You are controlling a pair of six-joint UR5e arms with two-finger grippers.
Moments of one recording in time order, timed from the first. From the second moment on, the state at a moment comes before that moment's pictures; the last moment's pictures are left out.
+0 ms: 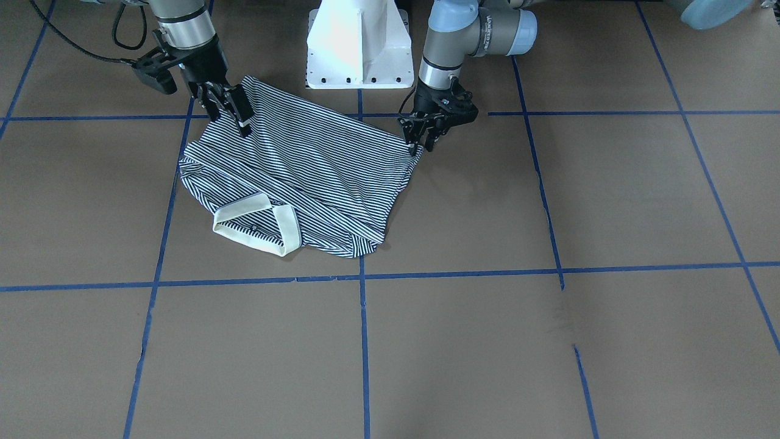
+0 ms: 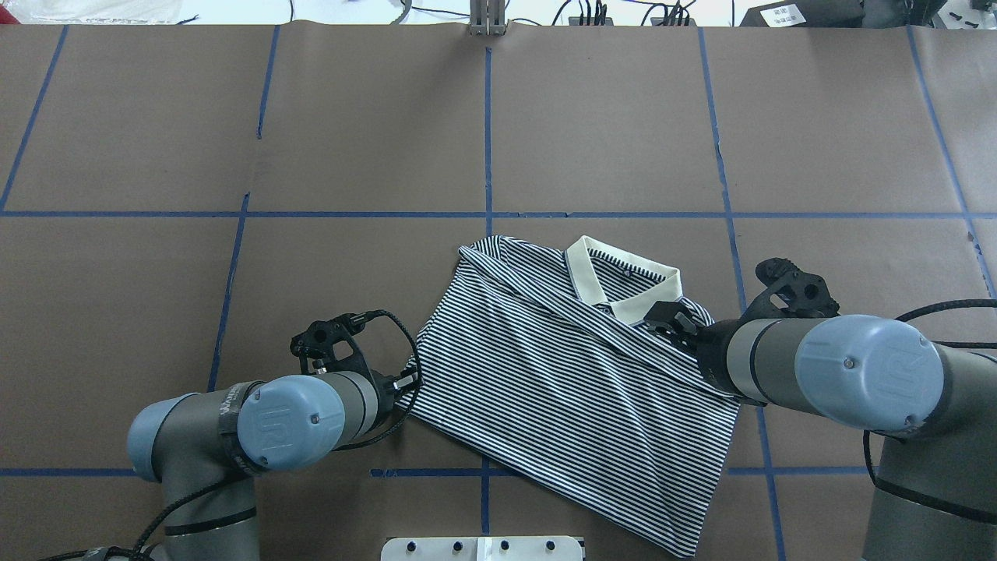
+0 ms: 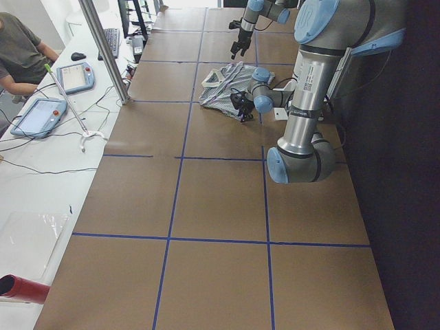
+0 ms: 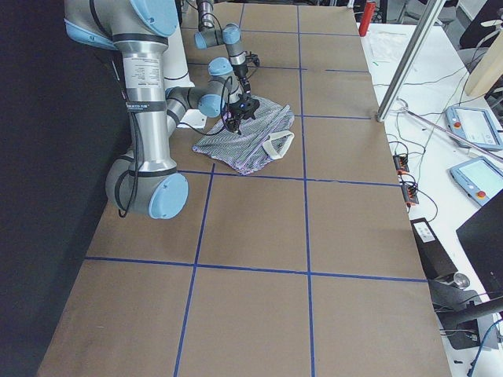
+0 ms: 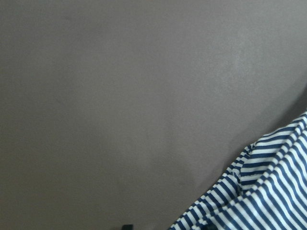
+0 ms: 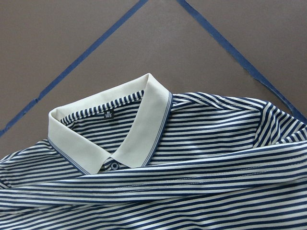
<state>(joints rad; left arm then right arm) -0.25 -1.97 -1.84 -1.84 -1.50 -1.81 0.38 -1.47 2.22 -1.42 1.58 2.01</state>
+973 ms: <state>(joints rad) -0.40 -1.97 -1.86 -1.79 -1.50 -1.54 0.38 -1.46 2.20 -1.42 1.58 2.01</state>
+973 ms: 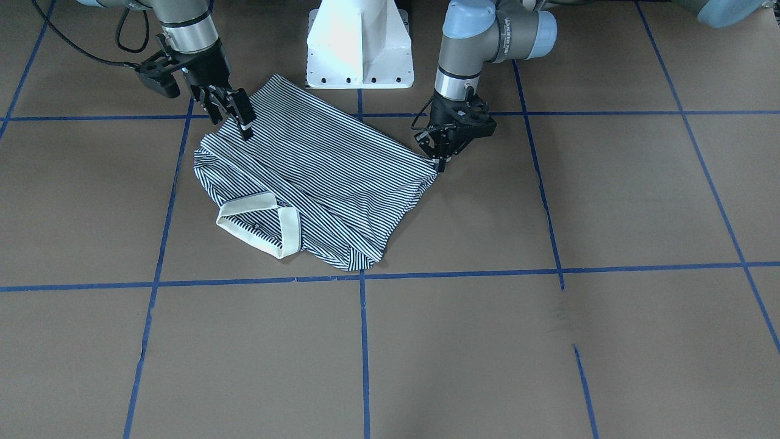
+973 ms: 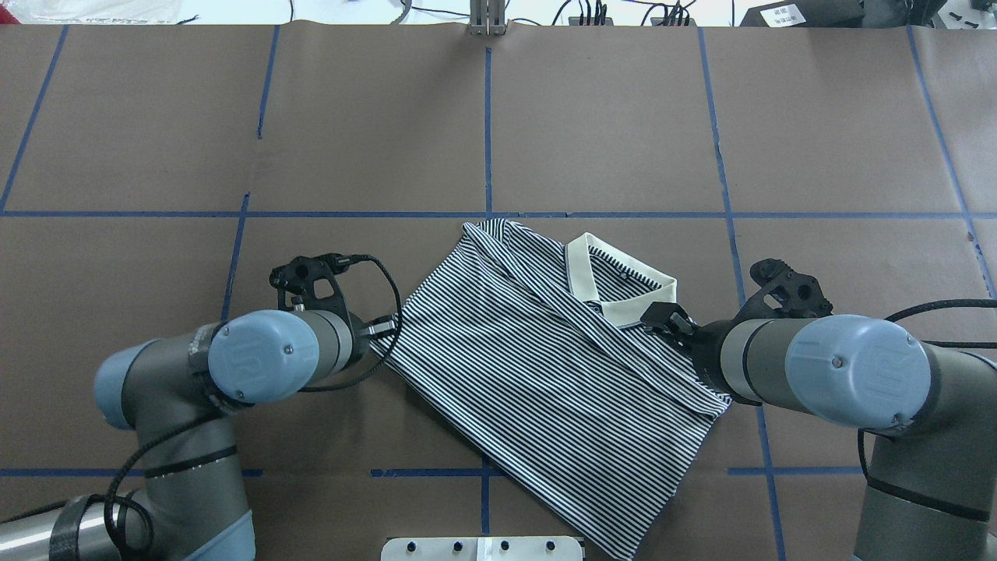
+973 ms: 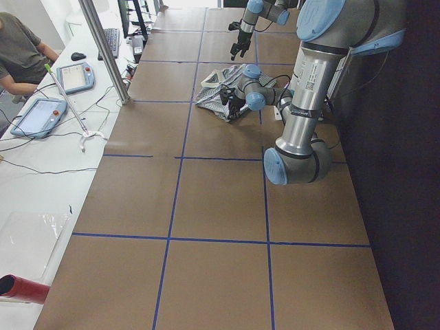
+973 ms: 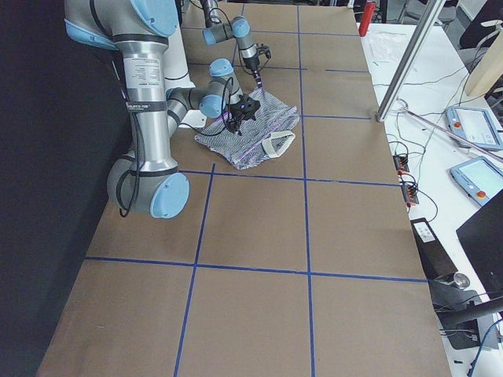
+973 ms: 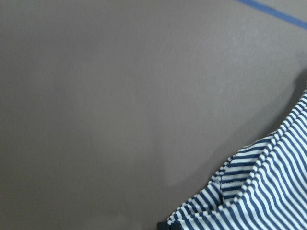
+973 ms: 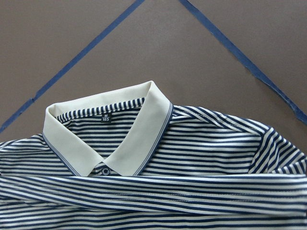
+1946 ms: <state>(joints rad) -0.80 -2.38 -1.09 -2.24 -1.59 -1.25 0.38 -1.43 2.20 -1.41 1.58 2.01</state>
